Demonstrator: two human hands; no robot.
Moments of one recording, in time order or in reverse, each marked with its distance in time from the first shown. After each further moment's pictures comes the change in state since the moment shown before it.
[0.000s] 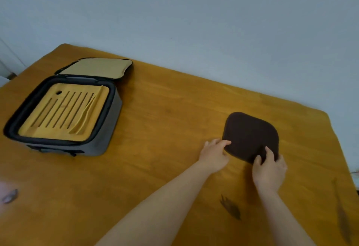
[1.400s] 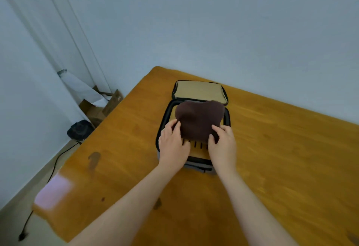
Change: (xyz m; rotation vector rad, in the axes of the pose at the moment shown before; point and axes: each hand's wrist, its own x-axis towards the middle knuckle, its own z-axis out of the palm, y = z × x) left_hand -0.224 -0.239 -0.314 0.104 0.736 -0.152; right_hand -0.274 -0.396 0.041 0.419 -0.141 -0.592
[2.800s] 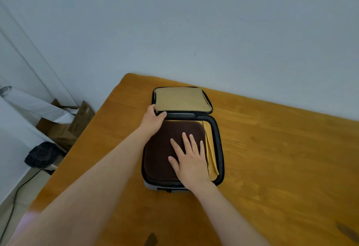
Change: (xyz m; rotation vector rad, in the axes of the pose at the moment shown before) left_hand 0.177 -0.021 -0.009 -0.353 -0.281 -0.185; right_hand 0.012 -0.012 0.070 -0.541 -0.327 -0.203
